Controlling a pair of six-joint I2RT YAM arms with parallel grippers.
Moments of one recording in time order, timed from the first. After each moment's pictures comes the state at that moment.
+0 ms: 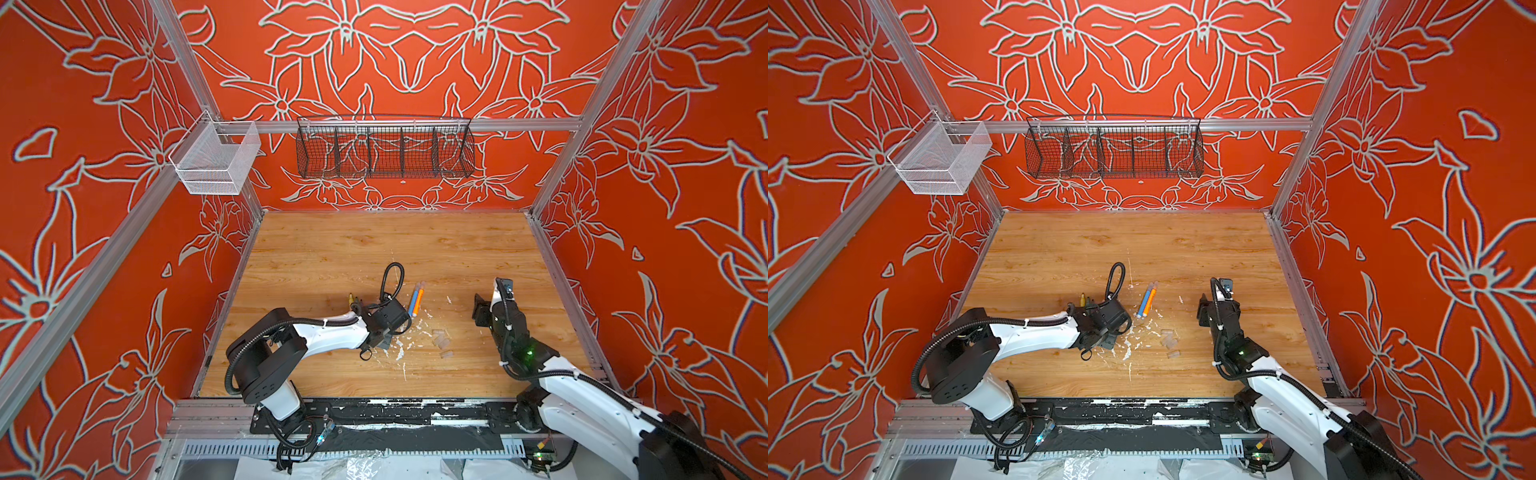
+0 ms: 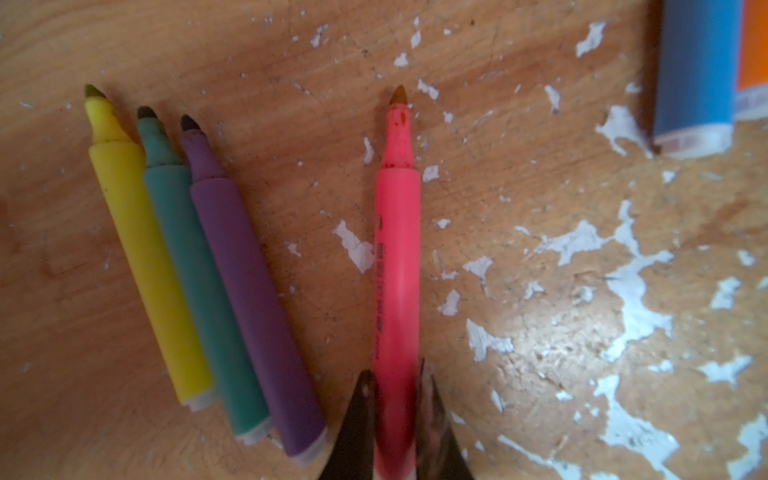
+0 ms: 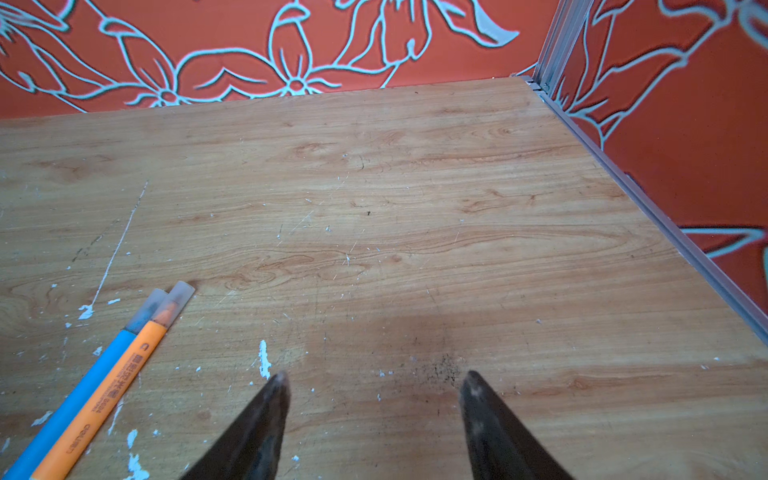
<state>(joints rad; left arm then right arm) -0.87 1.61 0.83 -0.49 -0.35 -0.57 0.49 0.85 0.27 0.12 0.51 0.32</state>
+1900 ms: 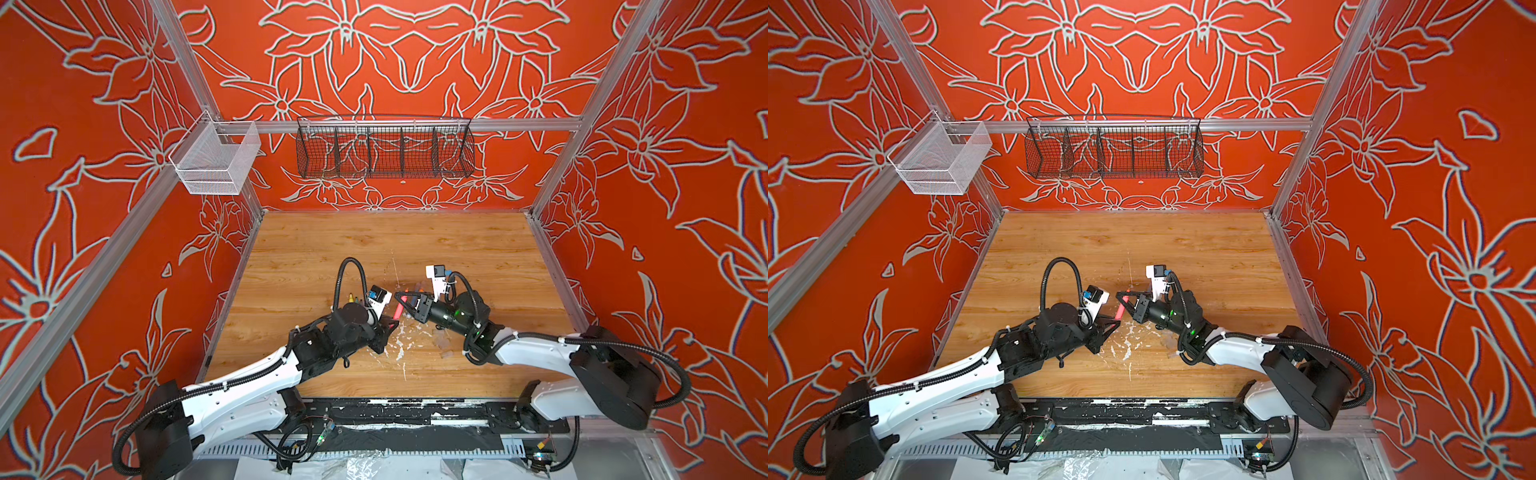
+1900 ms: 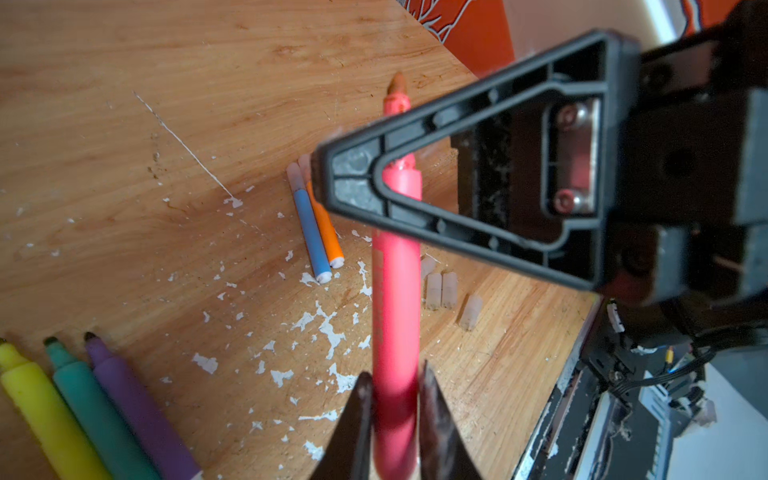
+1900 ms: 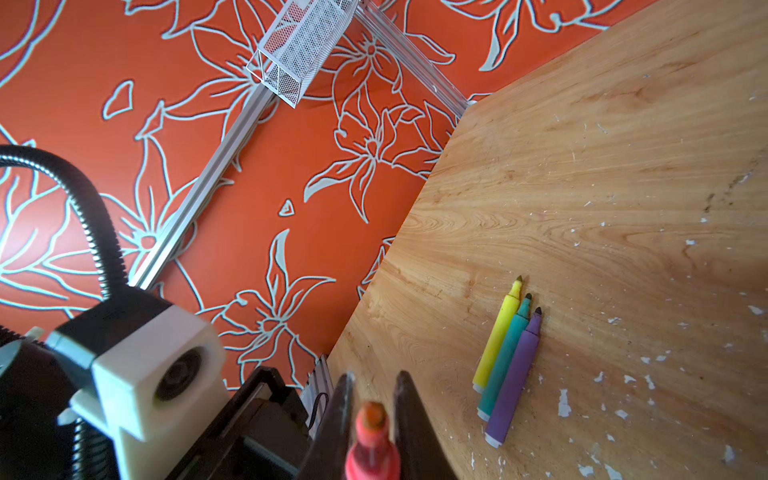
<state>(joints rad) -0.87 0.97 0.56 -0.11 0.00 -0.36 0.81 1.38 0.48 0.90 -0.29 0.93</state>
